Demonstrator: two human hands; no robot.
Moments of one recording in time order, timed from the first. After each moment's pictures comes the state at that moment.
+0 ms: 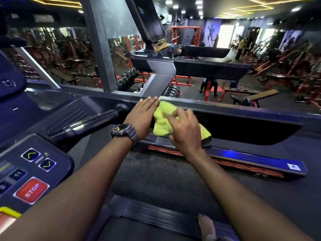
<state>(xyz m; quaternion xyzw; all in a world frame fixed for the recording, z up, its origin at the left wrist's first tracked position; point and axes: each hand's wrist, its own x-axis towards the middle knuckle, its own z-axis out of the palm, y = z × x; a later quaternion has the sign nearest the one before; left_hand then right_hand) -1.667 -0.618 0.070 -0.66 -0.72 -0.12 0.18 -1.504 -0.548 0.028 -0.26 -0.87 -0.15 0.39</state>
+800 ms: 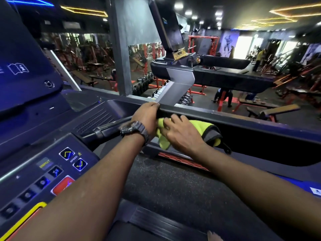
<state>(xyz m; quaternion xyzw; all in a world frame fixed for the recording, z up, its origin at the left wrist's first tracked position) -1.705 -0.635 0.094 -0.54 -0.80 -0.22 0.12 -1.561 -0.553 0.051 -0.06 -0.92 -0.33 0.21</state>
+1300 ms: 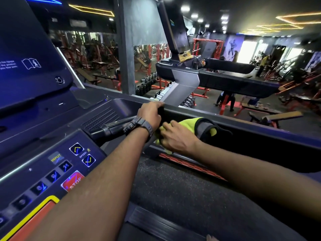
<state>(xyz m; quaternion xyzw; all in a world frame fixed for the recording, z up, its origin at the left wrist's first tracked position) -1.709 -0.639 0.099 -0.44 -0.84 -0.32 0.04 -1.590 -0.565 0.061 0.03 -0.90 -0.42 0.11</state>
